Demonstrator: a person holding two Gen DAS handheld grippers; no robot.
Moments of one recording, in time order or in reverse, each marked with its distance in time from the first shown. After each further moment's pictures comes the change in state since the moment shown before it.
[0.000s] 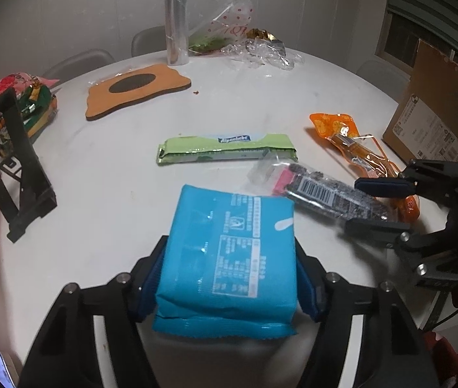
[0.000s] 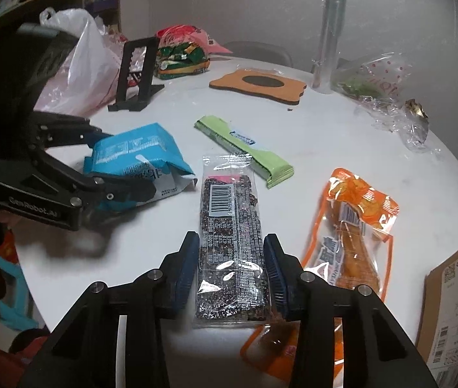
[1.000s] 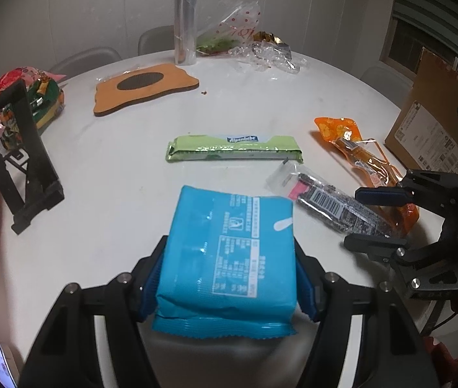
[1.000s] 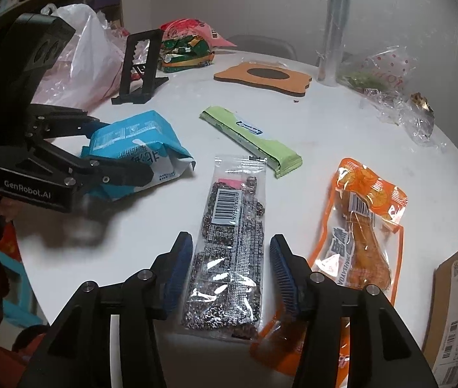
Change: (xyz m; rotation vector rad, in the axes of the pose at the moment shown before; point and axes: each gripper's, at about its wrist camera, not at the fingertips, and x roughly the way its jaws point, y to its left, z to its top) left arm -0.004 0.007 -0.004 -0.031 -0.007 0.001; right arm 0.007 0.007 -0.004 -0.007 0.033 0.019
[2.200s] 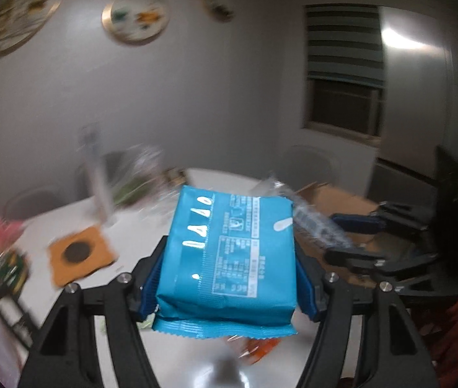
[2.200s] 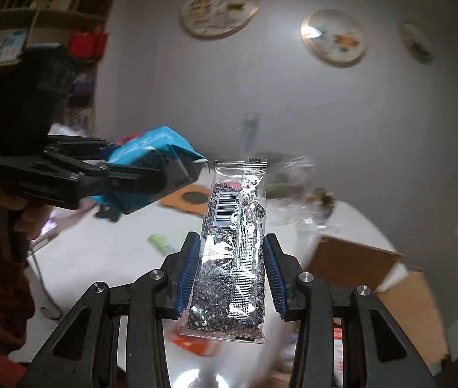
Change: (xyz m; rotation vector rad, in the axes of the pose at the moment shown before) left arm -0.156 -0.139 0.118 0.241 -0.429 -0.240; right arm -0.239 -0.056 -0.002 0.048 -0.430 -0.250
